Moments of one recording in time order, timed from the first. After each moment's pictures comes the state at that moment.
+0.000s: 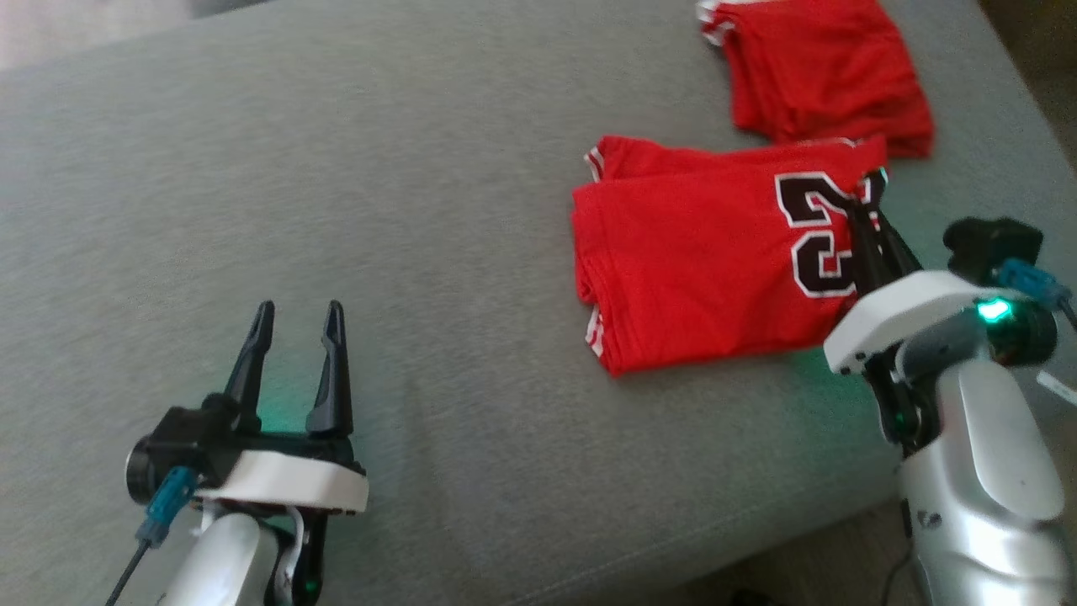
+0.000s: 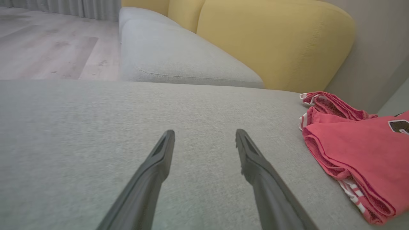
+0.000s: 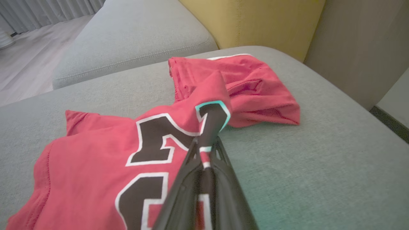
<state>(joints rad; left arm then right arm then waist) -0.15 0.24 -0.35 0.15 -0.47 0.08 -0.20 -0.40 -0.05 -0.06 0.42 0.15 0.12 0.11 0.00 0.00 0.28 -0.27</state>
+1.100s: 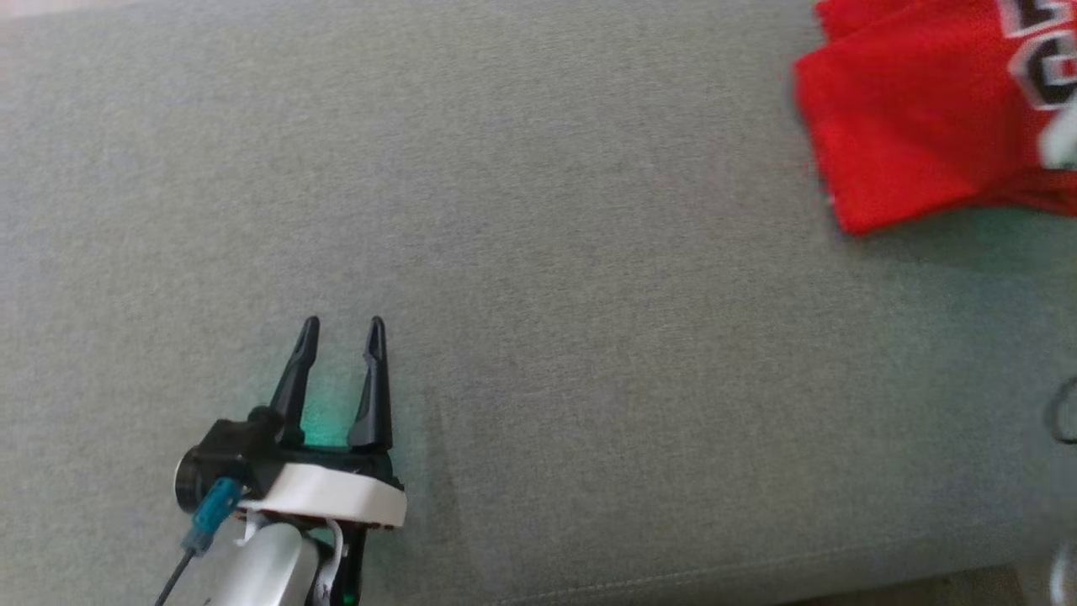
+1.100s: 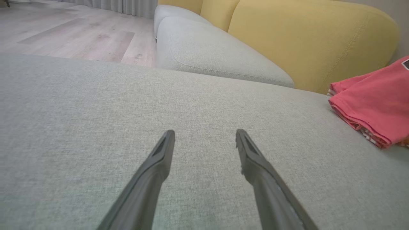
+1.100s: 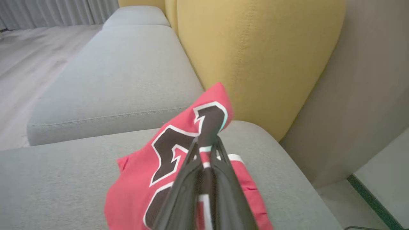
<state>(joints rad) -0.17 0.18 -0.39 0.22 -0.47 0.05 -0.24 -0.77 -0.26 -0.22 0.51 0.07 0.12 0.31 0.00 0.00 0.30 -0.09</state>
